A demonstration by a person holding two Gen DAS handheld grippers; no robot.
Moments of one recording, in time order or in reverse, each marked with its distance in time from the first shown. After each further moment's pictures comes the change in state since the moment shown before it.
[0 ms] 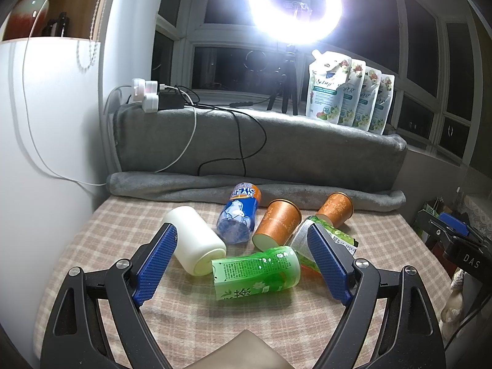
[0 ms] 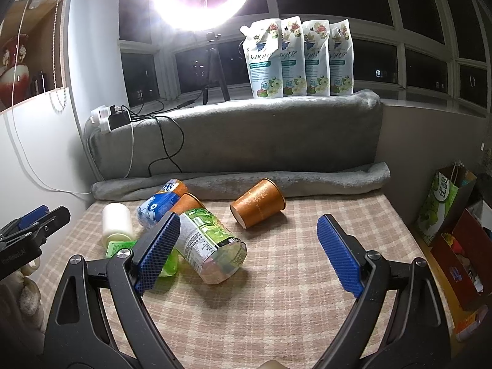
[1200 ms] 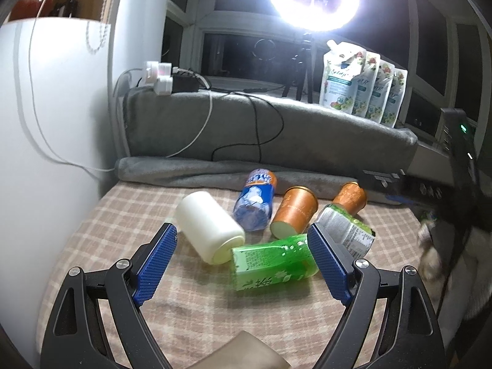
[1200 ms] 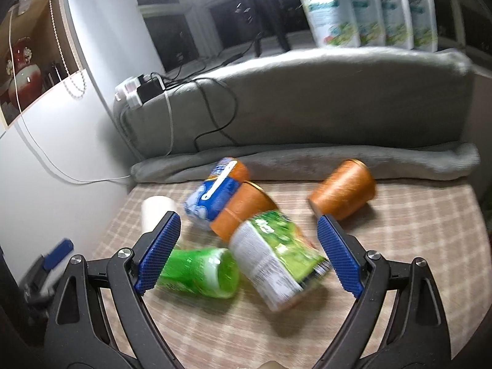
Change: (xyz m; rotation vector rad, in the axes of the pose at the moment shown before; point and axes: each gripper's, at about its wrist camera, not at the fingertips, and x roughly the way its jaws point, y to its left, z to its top) left arm 0.008 0.030 -0.009 -0.032 0.062 0.018; right arm 0.111 0.048 0.037 0.039 0.268 0.293
